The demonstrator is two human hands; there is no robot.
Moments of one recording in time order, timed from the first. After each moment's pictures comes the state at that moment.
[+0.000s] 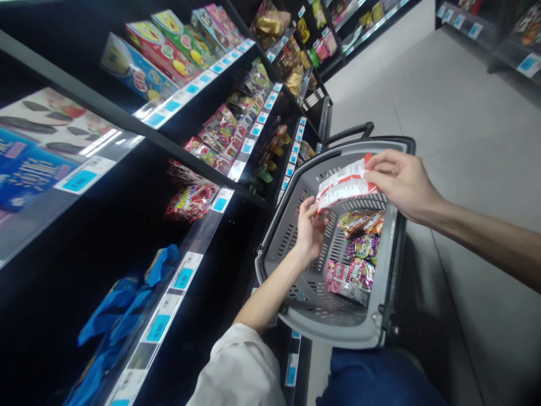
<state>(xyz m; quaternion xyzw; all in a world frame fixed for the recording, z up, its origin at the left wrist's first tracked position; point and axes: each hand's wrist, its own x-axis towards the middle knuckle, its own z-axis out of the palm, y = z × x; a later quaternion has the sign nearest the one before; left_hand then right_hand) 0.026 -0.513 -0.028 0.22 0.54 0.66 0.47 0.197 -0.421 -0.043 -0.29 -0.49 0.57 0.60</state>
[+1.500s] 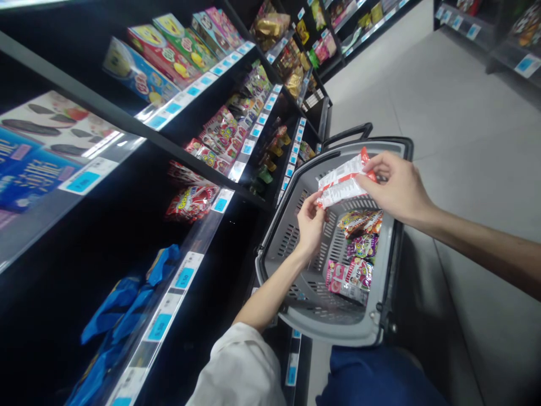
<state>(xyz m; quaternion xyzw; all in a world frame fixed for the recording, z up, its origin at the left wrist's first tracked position) 0.014 -0.502 -0.050 0.47 0.57 0.60 0.32 0.196 -0.427 -0.043 -0.38 -0.60 0.40 0.58</state>
